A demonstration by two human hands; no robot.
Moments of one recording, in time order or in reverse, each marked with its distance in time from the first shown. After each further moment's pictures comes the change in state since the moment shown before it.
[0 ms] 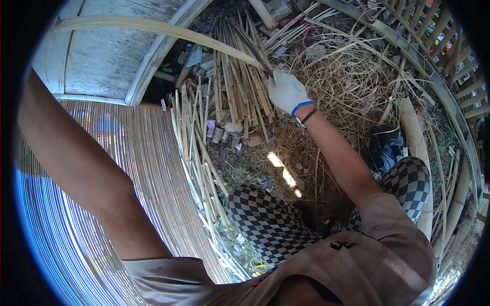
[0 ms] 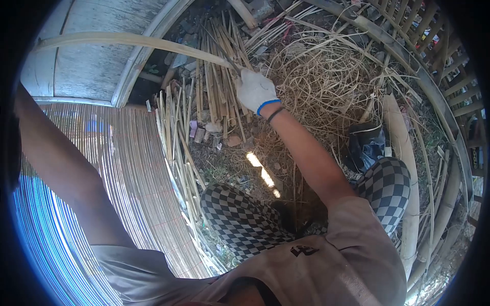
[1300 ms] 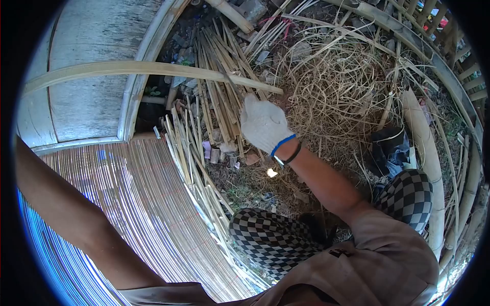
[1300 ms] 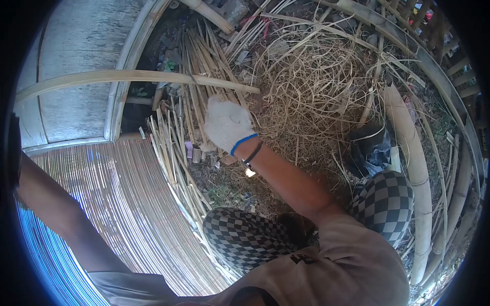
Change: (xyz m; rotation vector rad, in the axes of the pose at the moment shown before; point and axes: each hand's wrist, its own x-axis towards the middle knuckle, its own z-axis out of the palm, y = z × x) left_hand 0.066 -0.040 0.028 -0.345 -0.194 0.065; right_hand -0.015 -0.021 -0.012 -0.008 -0.056 0.139
